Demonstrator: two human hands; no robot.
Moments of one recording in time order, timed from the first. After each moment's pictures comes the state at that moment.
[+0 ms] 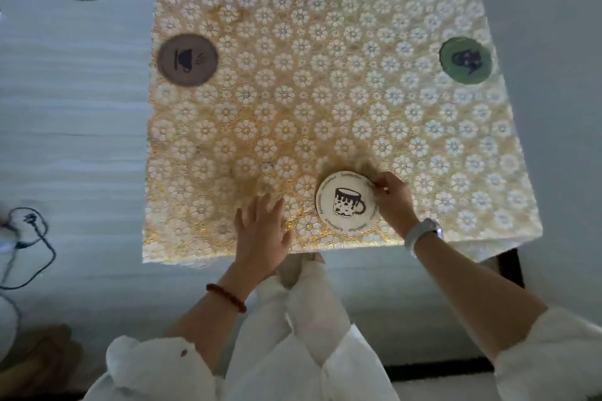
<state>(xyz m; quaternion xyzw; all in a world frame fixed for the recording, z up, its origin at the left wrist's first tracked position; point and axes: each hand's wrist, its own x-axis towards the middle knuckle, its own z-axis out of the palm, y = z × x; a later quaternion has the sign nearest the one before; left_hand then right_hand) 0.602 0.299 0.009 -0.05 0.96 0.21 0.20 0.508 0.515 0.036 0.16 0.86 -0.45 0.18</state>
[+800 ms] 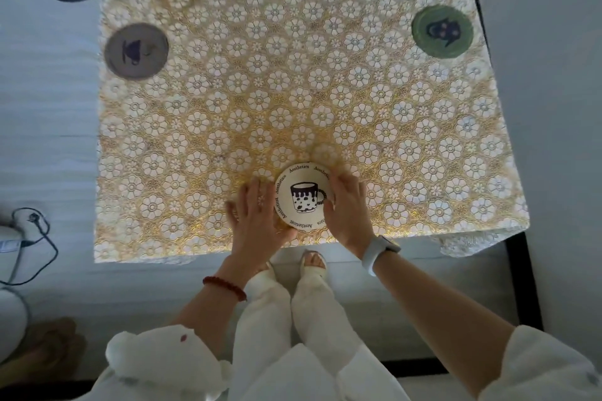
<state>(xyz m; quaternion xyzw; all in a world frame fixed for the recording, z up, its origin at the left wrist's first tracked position) 0.584 0.377 -0.012 -0.09 0.96 0.19 0.19 0.536 0.538 0.009 -0.03 0.94 -0.29 0.16</state>
